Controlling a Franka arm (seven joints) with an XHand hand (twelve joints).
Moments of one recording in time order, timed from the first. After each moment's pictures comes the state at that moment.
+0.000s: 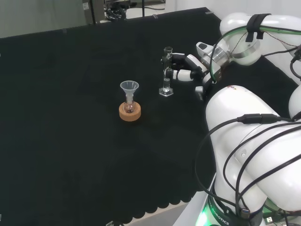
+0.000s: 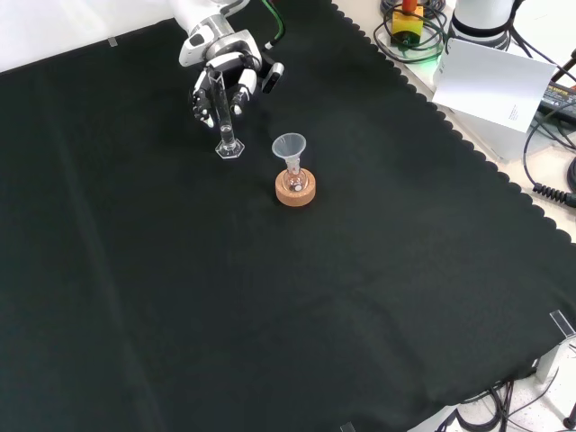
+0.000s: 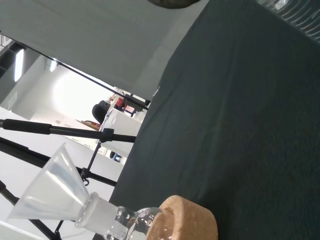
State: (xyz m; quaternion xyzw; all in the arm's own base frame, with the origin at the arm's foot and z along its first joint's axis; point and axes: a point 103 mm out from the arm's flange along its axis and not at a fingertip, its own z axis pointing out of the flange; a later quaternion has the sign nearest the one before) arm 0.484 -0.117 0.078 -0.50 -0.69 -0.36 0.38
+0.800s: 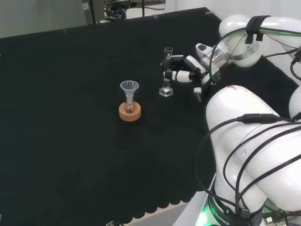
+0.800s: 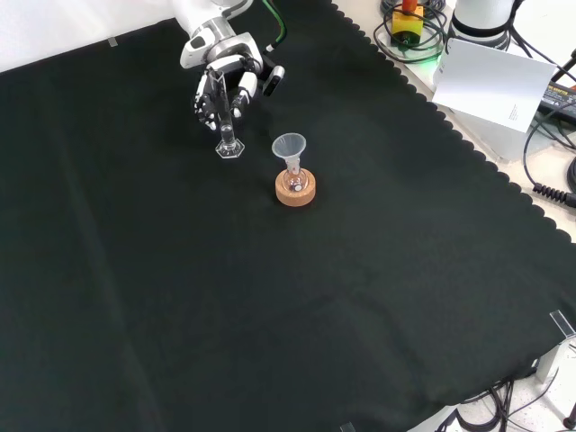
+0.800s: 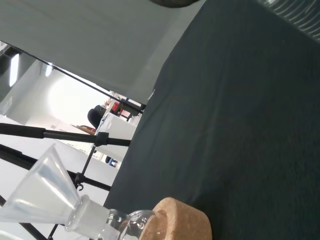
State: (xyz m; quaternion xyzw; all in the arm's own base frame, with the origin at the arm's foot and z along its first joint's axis) arm 0.485 -0.115 0.074 -0.51 -0.68 -0.36 0.38
